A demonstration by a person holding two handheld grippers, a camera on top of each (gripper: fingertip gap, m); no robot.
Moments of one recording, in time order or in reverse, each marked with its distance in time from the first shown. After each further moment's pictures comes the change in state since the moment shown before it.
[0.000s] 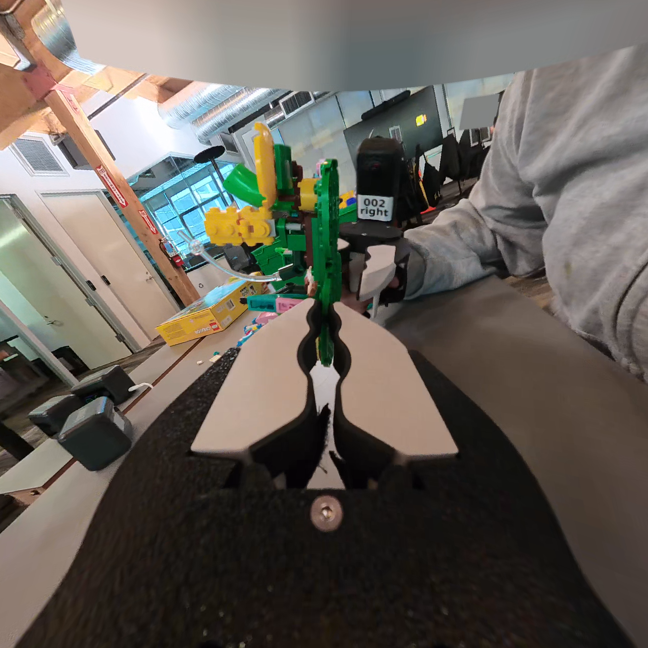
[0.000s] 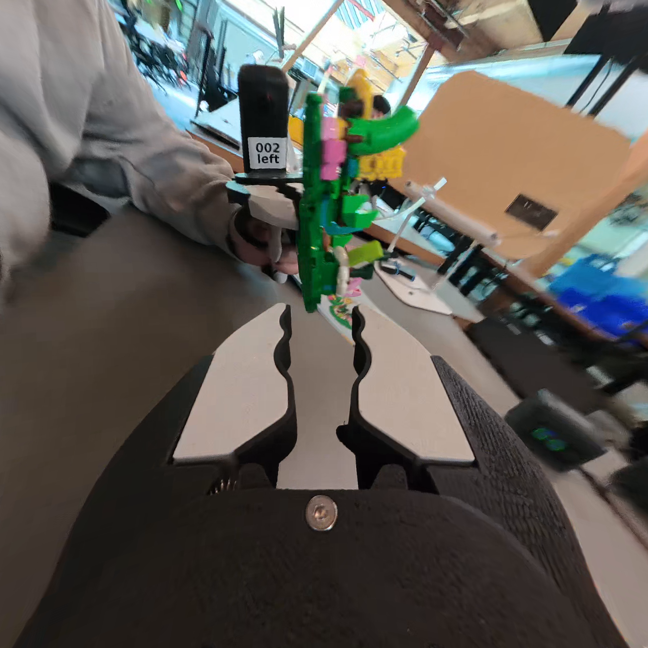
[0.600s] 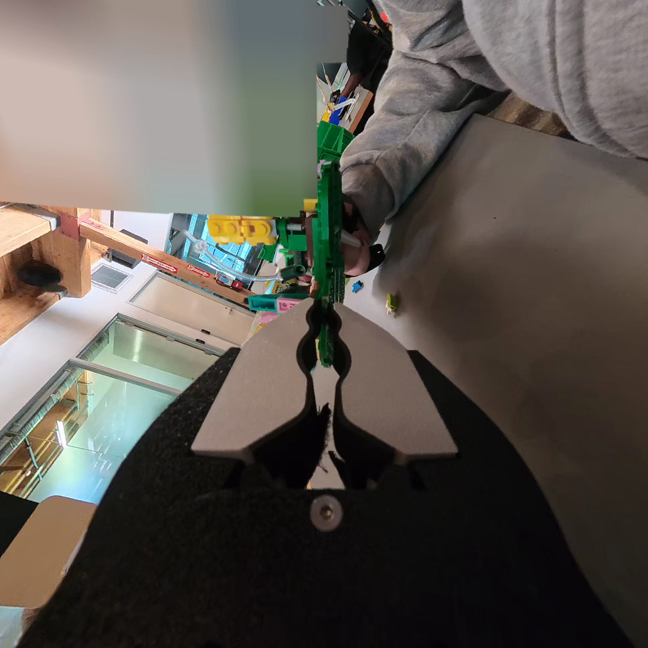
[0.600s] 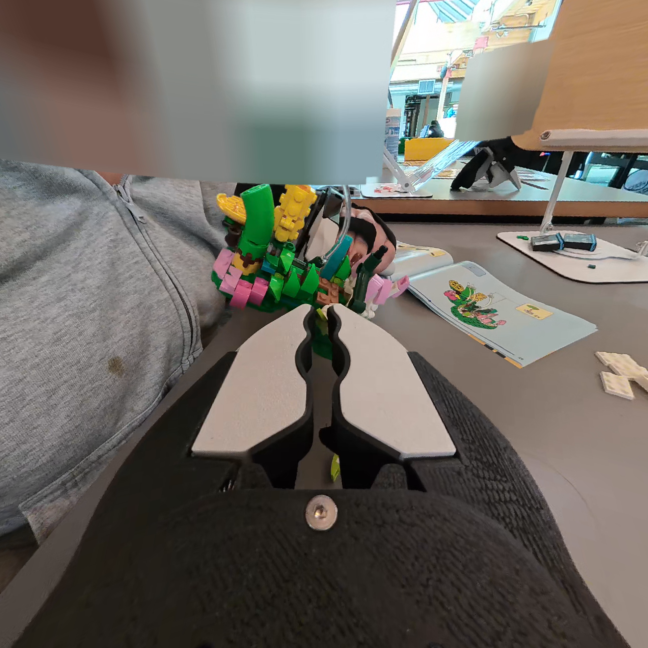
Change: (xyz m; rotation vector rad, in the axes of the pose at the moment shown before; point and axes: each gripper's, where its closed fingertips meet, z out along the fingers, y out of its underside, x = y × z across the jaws) left arm 0.045 0.019 0.011 -0.187 0.069 0.652; right arm -0.027 -0.010 -0.015 0.097 -0.383 0.468
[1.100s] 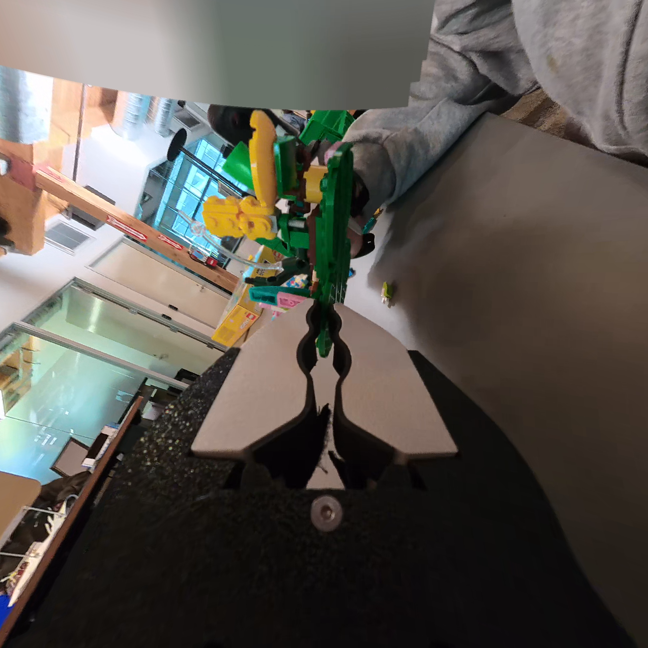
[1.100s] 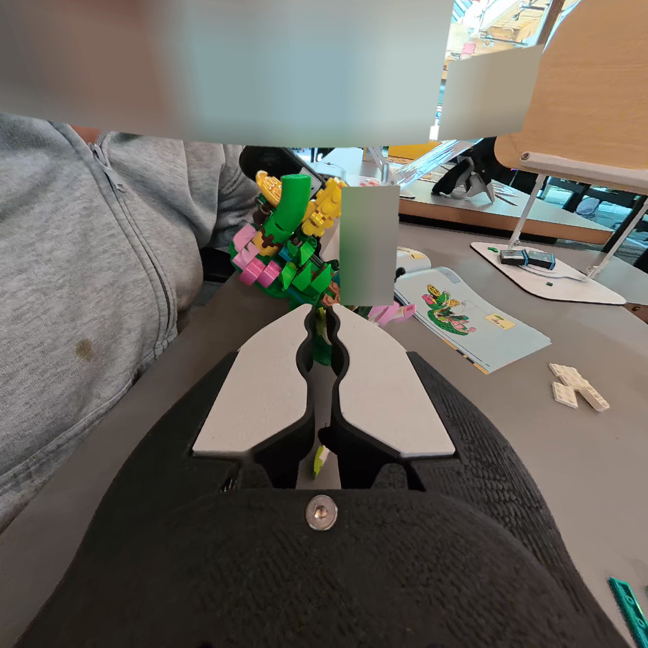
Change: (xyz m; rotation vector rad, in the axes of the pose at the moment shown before) left arm -0.003 0.015 0.002 -0.037 0.027 -0.136; right arm -0.001 0.000 0.001 -0.048 0.057 -0.142
